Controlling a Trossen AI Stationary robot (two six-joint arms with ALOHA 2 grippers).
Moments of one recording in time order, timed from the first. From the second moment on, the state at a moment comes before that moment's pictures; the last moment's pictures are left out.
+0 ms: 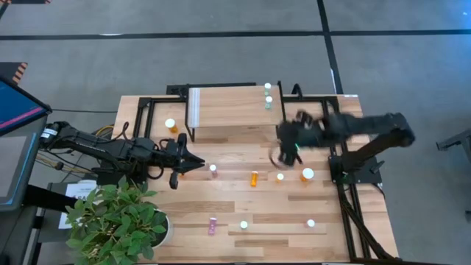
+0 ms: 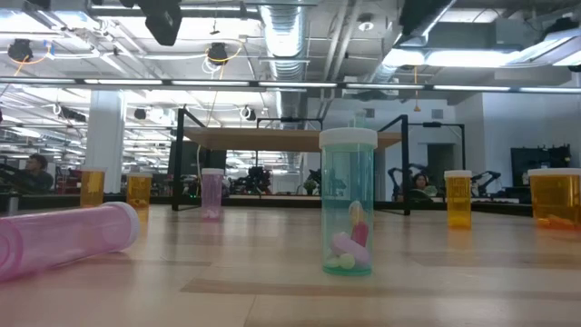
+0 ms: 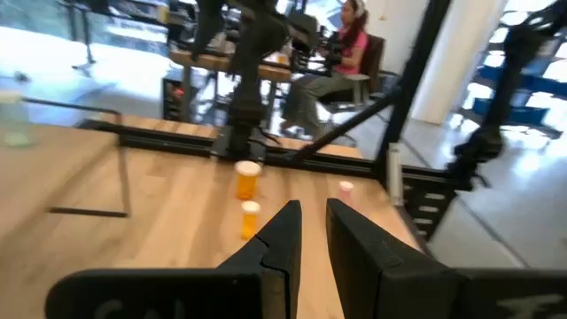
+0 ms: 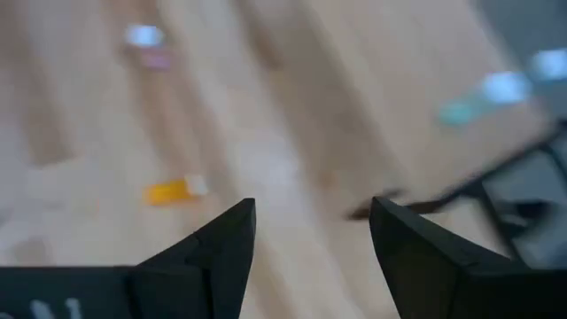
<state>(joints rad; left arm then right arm) -0.21 0.83 0.54 0.20 -0.11 -0.21 0.21 1.35 1.47 -1.17 0.47 0.45</state>
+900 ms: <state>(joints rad) -0.21 1.34 0.71 -0.02 -0.29 -0.25 0.58 1.28 0.96 -0.18 0.63 0.36</state>
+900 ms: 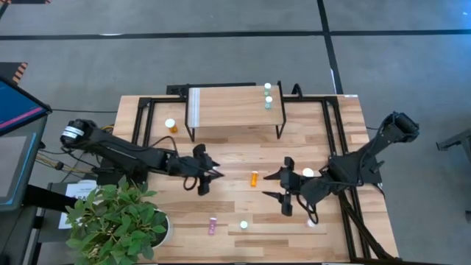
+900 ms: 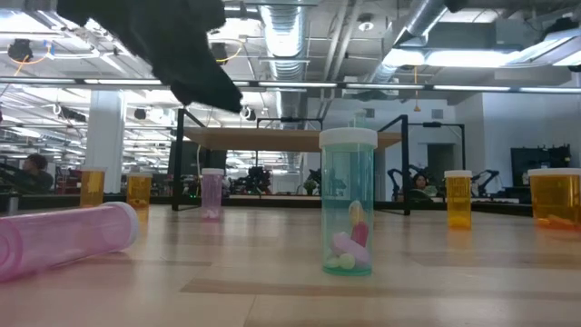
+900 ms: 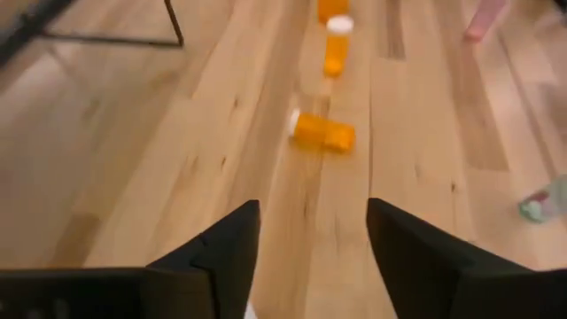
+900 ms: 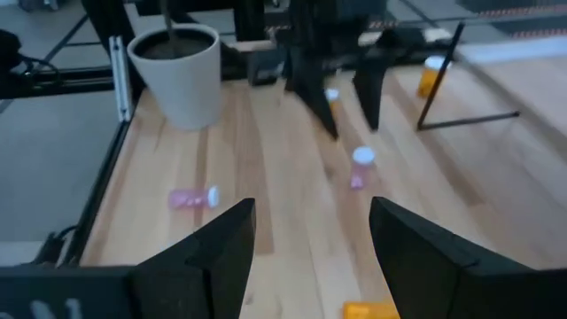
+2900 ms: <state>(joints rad) -0.12 1.41 0.51 0.14 -0.21 -0.31 0.55 1.33 0.95 -0.14 0.62 0.37</state>
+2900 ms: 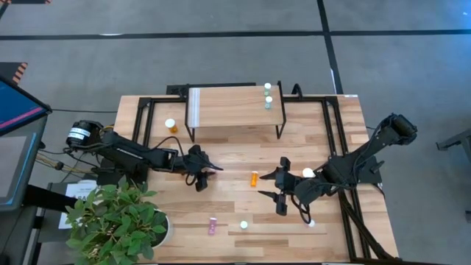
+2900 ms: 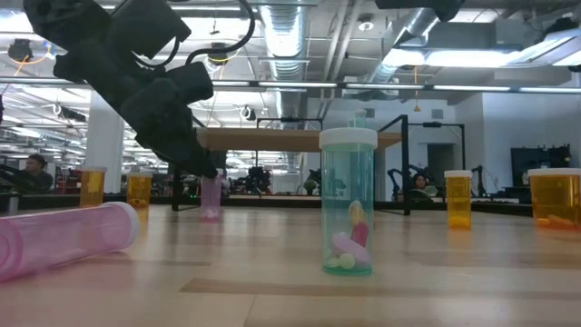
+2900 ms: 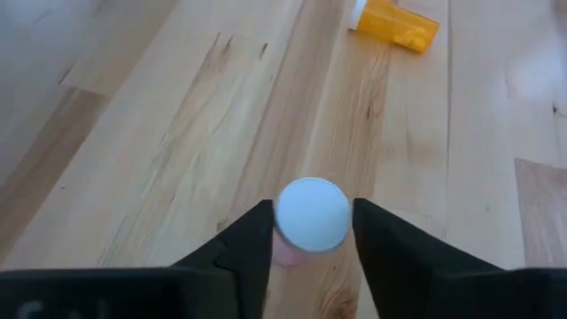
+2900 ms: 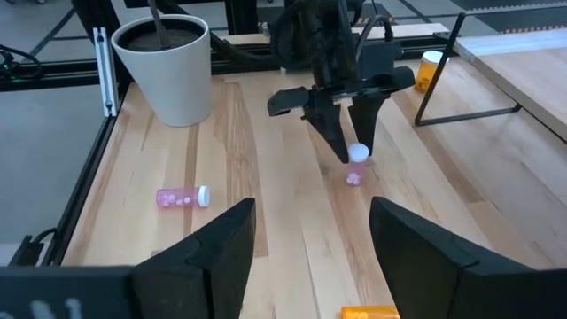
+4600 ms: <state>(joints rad) 0.50 1.85 1.77 -0.61 0.30 0.15 0.60 1.33 0.95 -0.21 0.60 0.42</state>
